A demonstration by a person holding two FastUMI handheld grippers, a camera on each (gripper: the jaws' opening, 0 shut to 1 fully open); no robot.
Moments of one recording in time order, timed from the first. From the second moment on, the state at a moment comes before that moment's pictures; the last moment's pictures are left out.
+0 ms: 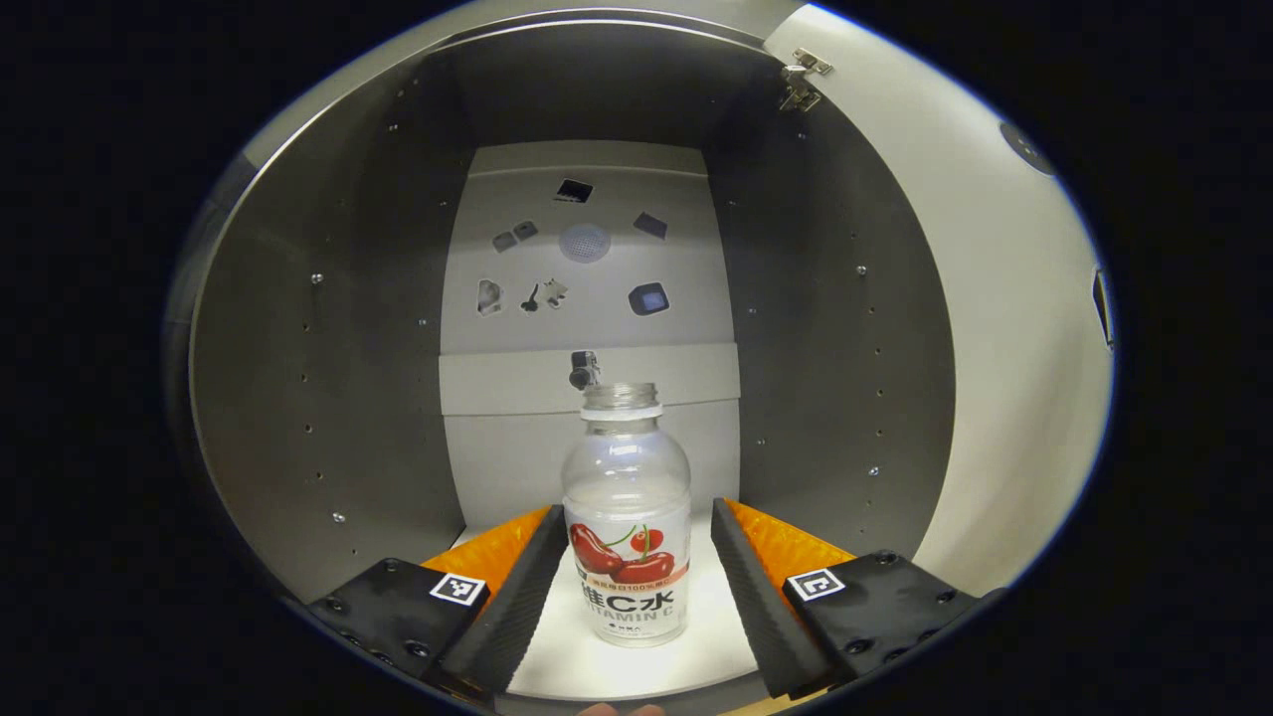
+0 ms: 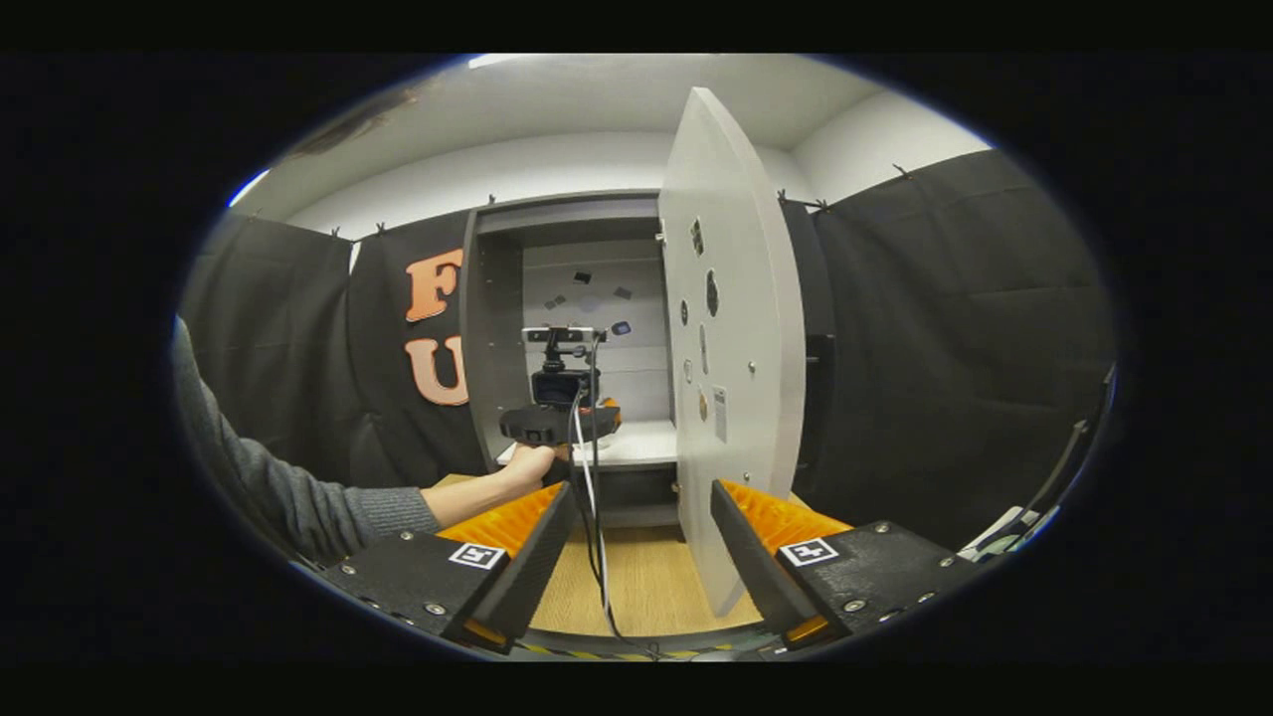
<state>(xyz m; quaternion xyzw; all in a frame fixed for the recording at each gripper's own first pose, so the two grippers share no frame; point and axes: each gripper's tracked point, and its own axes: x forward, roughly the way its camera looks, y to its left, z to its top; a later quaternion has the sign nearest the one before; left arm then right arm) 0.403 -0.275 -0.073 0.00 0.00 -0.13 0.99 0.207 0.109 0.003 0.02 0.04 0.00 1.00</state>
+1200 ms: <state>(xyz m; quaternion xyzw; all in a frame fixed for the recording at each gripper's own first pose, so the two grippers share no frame) 0.395 -0.266 -0.056 -0.02 0.01 -0.14 0.99 0.203 0.118 -0.002 0.04 0.04 0.01 1.00</state>
